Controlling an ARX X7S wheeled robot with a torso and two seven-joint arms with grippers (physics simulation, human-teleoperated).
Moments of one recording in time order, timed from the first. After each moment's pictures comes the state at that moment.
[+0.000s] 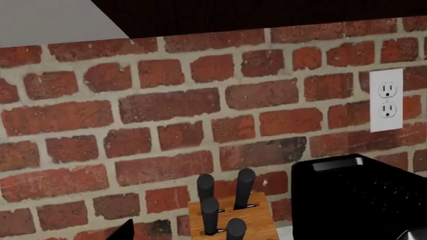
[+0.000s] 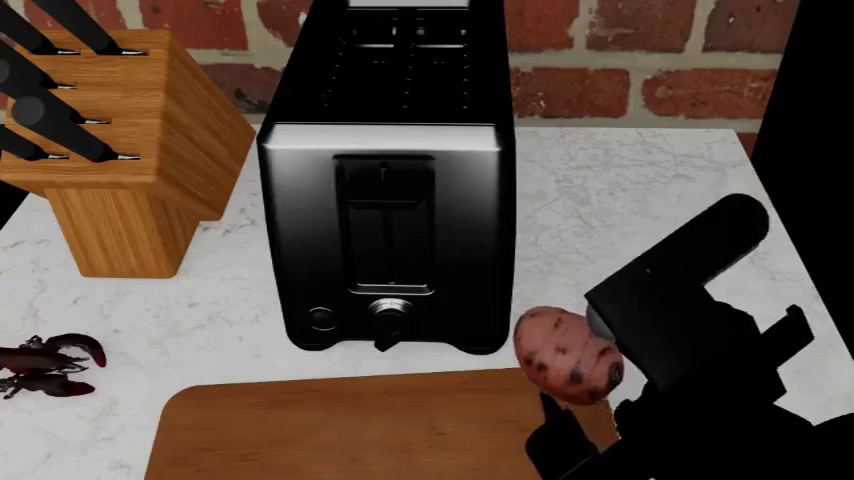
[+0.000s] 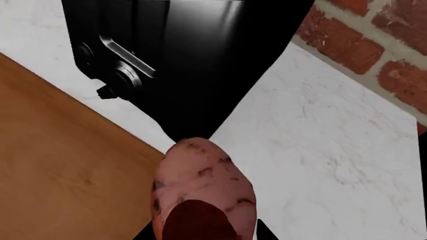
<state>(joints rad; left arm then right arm) -0.90 -1.24 0.37 0.50 -1.42 -0.45 -0.49 0.89 0.76 -0.22 -0.55 1.09 1.54 0.09</state>
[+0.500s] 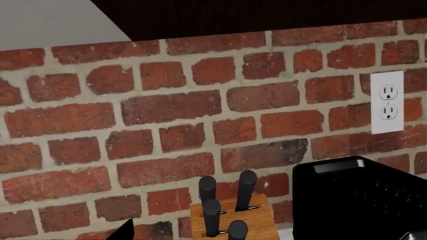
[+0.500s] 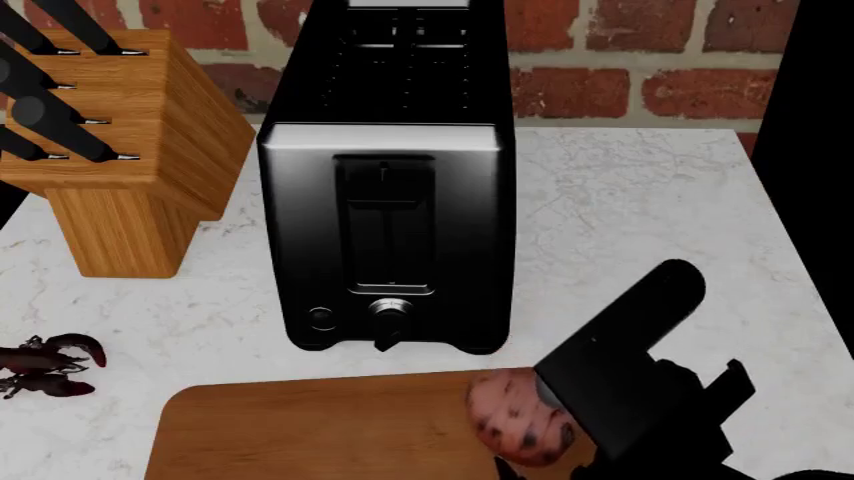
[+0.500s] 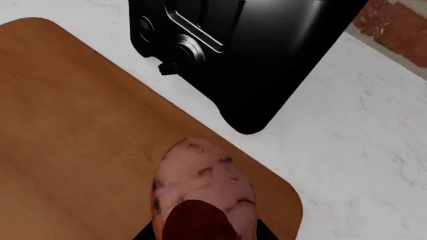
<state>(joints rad) -0.88 -1.25 0.35 0.51 -1.42 -0.44 -0.49 0.81 0.80 -0.31 -0.59 1.22 1.44 0.18</state>
